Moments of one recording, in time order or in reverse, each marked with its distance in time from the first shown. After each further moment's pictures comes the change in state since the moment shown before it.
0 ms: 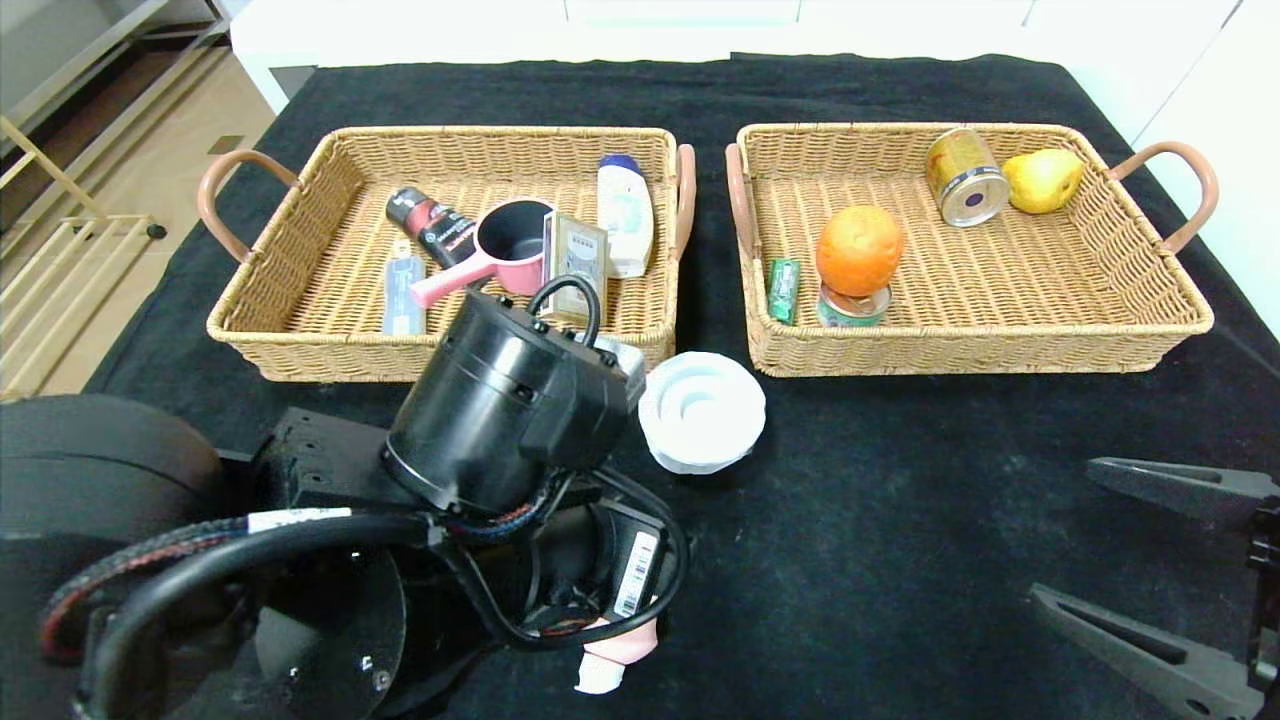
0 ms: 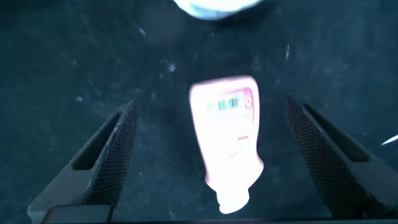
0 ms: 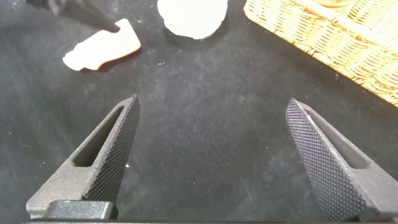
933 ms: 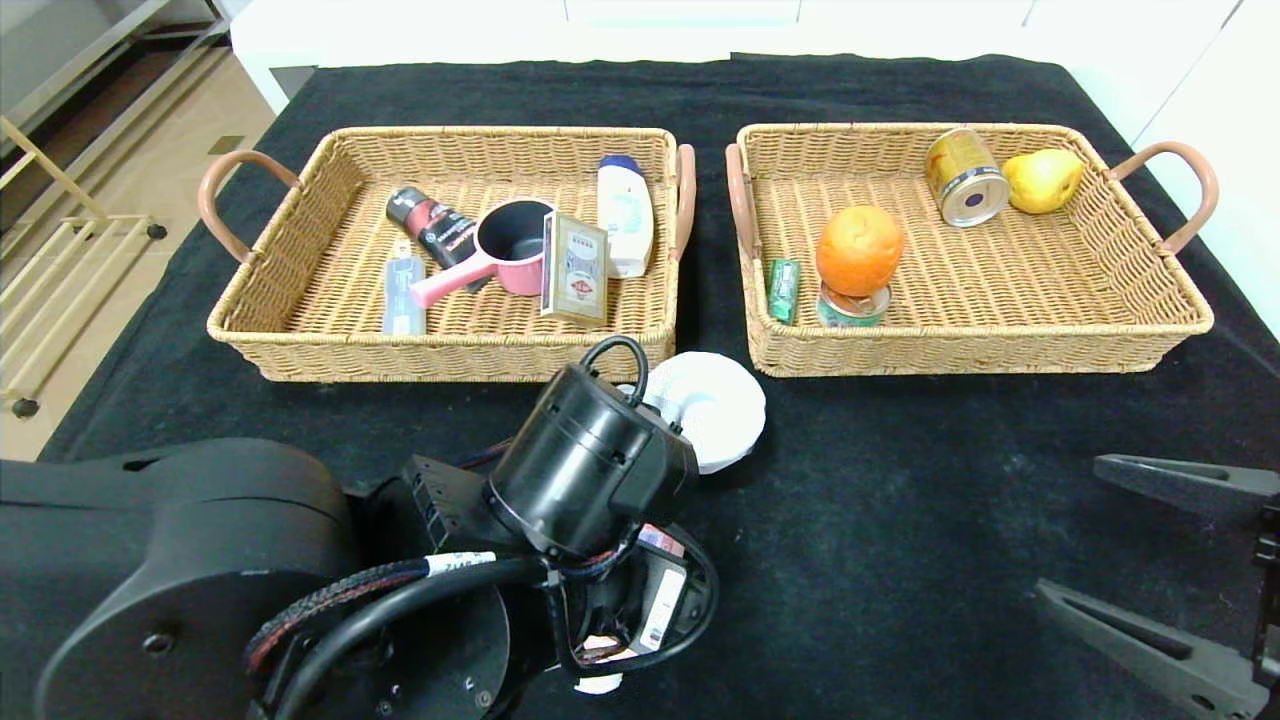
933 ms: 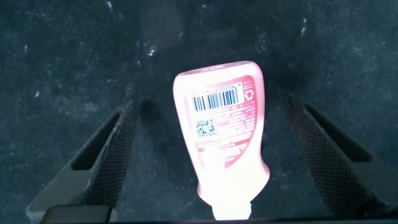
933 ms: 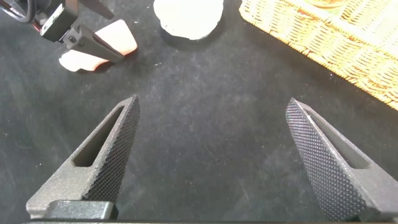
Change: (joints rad) left arm -0.008 0.082 0.011 -0.010 0.015 -0.004; right arm -0.013 -0.005 0.001 -0.001 0.003 -0.002
